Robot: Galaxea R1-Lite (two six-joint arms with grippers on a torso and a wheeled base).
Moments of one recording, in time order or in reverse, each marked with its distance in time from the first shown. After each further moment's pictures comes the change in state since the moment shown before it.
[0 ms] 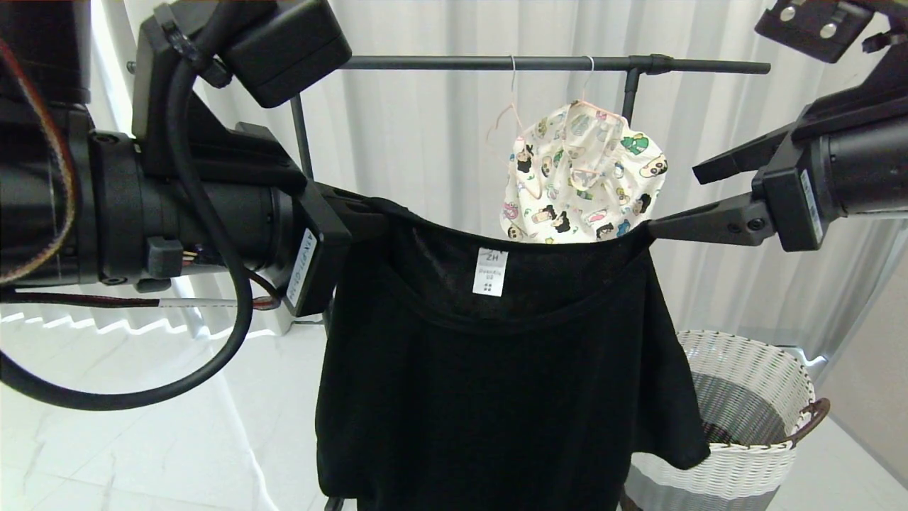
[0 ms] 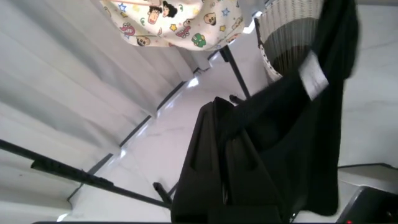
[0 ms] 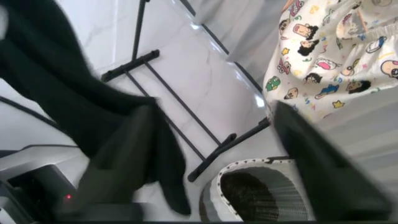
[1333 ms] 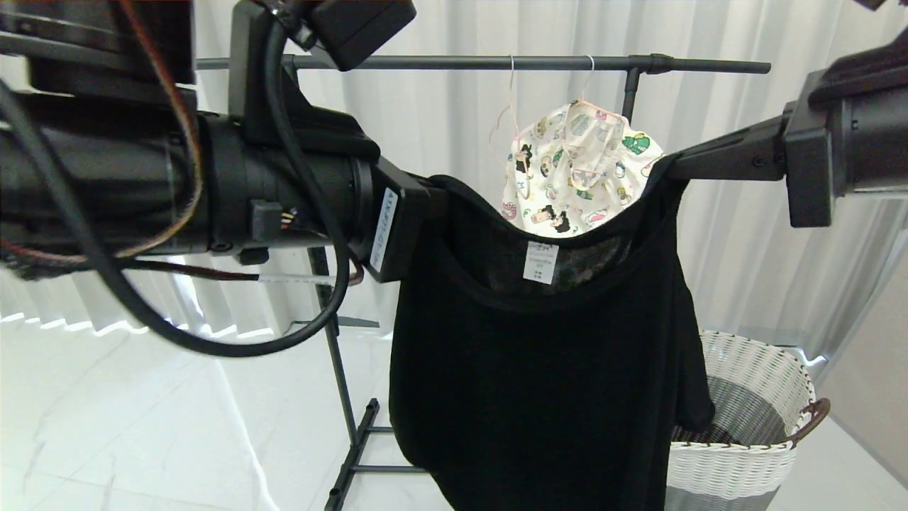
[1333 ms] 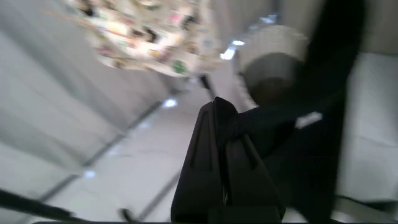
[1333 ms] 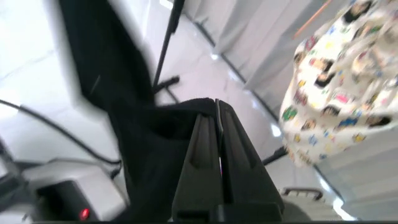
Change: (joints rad) left arm -0.055 0.090 -0.061 -0.080 -0.072 -0.167; right arm 0.023 -0.010 -0.006 -0.099 0.104 0.012
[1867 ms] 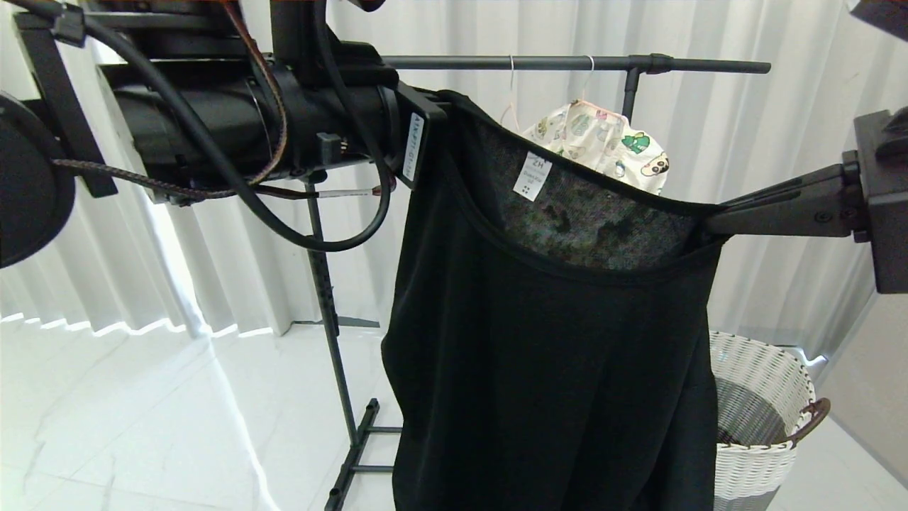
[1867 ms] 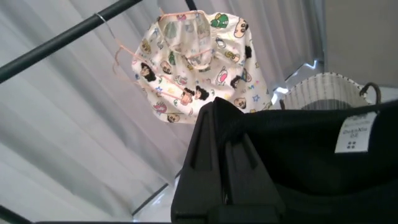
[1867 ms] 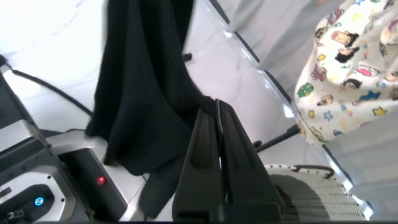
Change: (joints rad) left arm 0.122 0.129 -0.066 -0.331 -0.008 0.184; right arm 0.013 -0.094 0.083 0.133 0.019 0.005
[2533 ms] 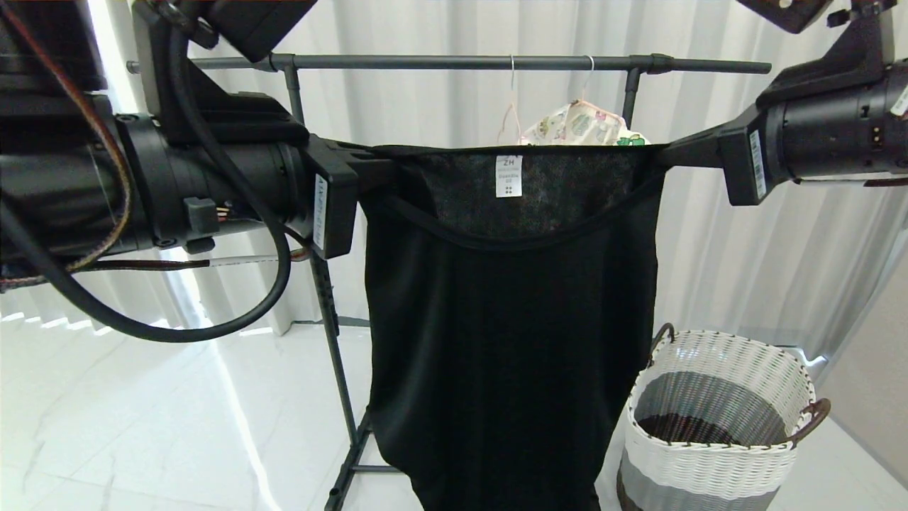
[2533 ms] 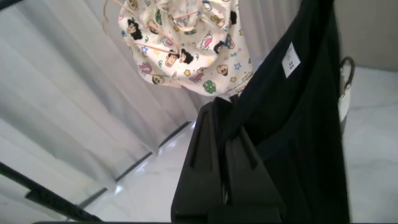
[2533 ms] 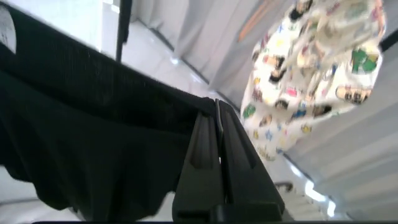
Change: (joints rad) left arm 0.015 -0.201 0.225 0.086 -0.014 -0.050; right arm -0.079 0.150 -0.070 -0.220 -0.147 0.000
